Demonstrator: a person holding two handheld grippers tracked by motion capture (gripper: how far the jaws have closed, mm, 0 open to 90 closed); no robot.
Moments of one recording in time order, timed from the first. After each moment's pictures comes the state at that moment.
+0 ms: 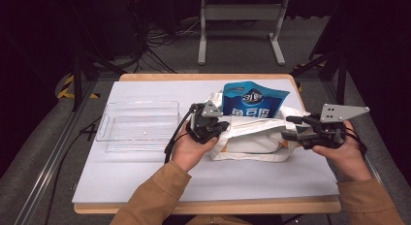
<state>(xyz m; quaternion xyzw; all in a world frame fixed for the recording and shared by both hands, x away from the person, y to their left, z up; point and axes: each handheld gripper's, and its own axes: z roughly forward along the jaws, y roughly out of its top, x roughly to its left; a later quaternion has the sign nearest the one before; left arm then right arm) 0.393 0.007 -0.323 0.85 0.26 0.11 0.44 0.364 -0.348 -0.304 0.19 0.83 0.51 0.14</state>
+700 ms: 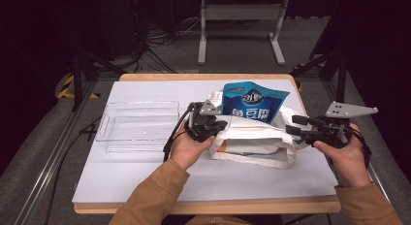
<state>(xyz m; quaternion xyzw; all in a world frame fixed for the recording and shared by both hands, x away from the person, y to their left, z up) 0.402 0.012 -0.328 0.85 0.26 0.10 0.44 0.356 -0.350 -0.306 0.32 0.79 0.49 0.17</state>
